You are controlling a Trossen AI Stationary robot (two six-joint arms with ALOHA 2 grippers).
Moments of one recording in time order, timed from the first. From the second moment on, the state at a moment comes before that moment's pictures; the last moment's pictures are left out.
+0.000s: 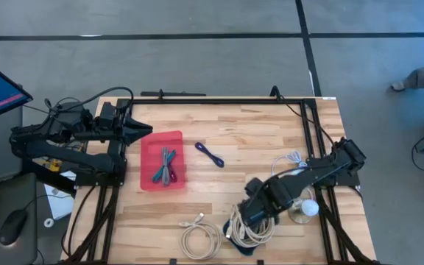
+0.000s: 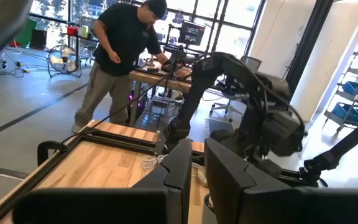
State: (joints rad) left arm -0.09 0.68 1.07 -0.38 -0.12 -0.16; right arm 0.50 1.80 1.71 -1.47 -0.05 1.36
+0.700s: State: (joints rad) left arm -0.09 0.68 1.07 -0.38 -0.12 -0.16; right arm 0.24 1.83 1.86 -1.24 0.21 0.90
